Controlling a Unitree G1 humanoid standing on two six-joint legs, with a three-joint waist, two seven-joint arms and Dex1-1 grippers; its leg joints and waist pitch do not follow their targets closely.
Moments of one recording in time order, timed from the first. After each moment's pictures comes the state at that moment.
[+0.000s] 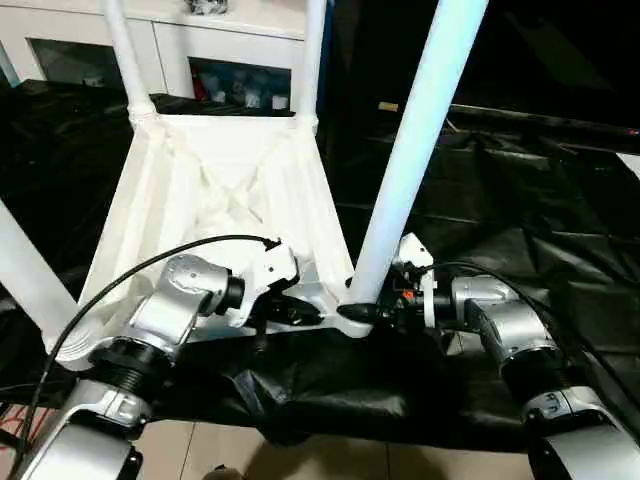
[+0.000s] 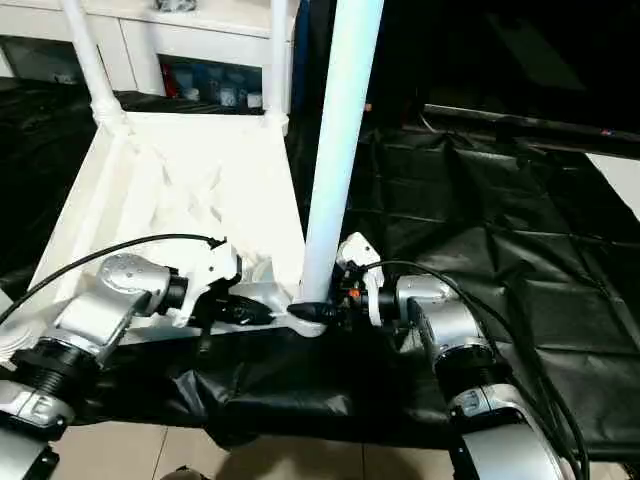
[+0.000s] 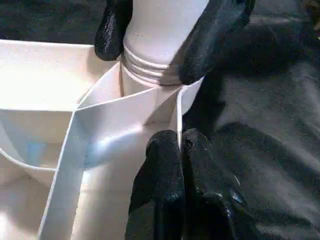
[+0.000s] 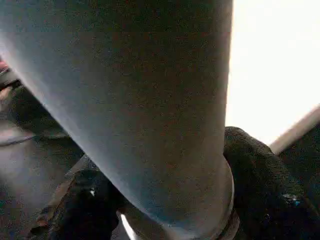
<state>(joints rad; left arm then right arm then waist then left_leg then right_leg) -0.56 0.35 -0.27 0.49 0.02 0.21 -1.20 -0.58 -0.22 0.11 0.75 0.13 0.14 1.12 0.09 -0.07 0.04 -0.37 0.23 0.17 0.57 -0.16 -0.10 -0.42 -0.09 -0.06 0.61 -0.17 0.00</state>
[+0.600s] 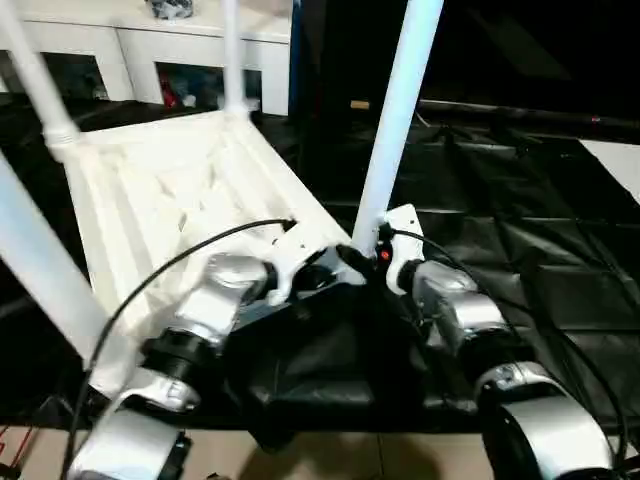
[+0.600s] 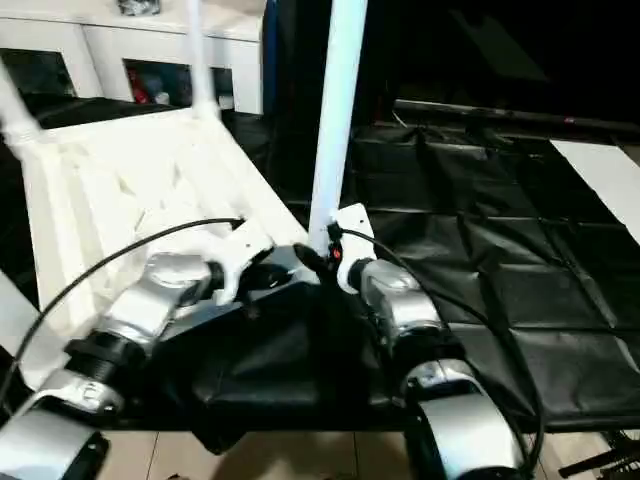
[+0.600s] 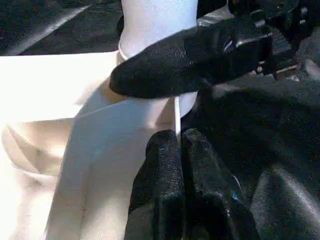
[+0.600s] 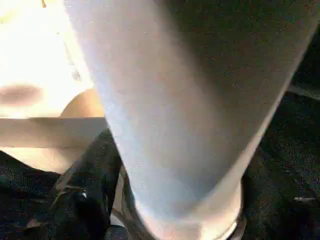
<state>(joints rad) -0.63 0.18 -0.24 0.57 0.10 0.30 -0.83 -0.71 -0.06 0.01 0.96 0.07 0.07 0.55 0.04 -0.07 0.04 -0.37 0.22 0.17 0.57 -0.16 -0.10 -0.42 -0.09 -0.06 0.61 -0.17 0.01</state>
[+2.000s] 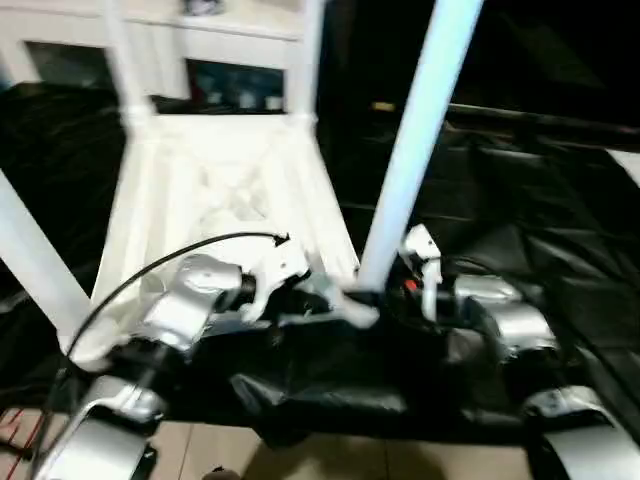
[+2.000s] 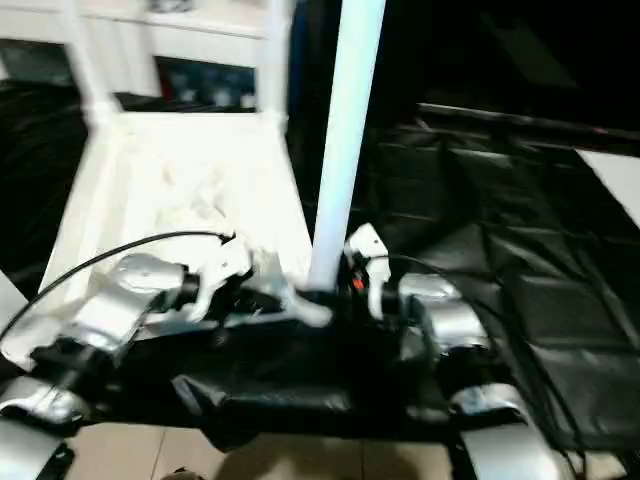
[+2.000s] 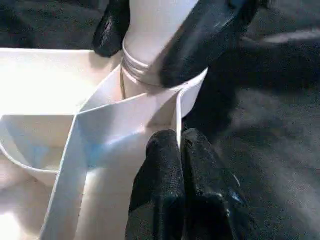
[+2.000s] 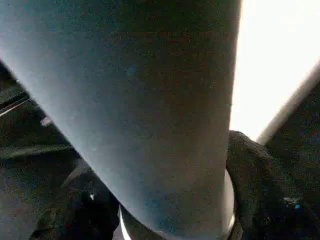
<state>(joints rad) -0.59 0.29 -0.27 0.55 0.04 0.20 -1.09 -0.60 -0.20 0.07 0.78 0.14 0.16 0.98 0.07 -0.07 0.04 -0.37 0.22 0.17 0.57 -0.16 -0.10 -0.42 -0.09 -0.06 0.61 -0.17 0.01</state>
